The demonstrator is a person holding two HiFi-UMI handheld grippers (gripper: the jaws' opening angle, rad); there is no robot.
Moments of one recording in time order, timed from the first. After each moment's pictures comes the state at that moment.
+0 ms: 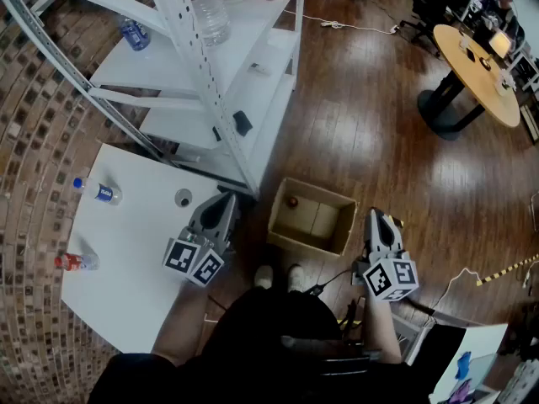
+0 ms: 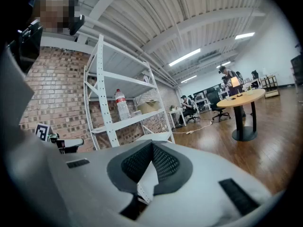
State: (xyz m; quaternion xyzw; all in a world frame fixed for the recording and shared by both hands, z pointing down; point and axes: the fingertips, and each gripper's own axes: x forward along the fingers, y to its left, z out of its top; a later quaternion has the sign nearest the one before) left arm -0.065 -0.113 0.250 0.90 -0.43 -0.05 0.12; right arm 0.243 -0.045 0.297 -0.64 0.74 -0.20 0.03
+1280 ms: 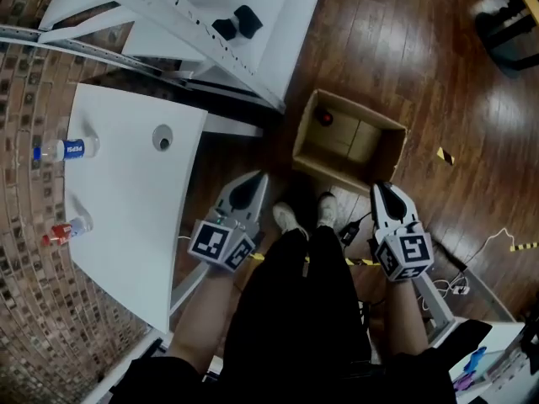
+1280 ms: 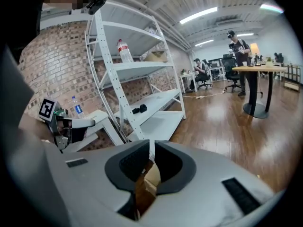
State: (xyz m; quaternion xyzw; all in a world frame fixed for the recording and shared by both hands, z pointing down) left arm -0.020 -0.106 0.470 0.87 -0.44 0.07 0.21; right arm 0.203 -0.061 0.527 -0.54 0.78 -0.29 -0.14
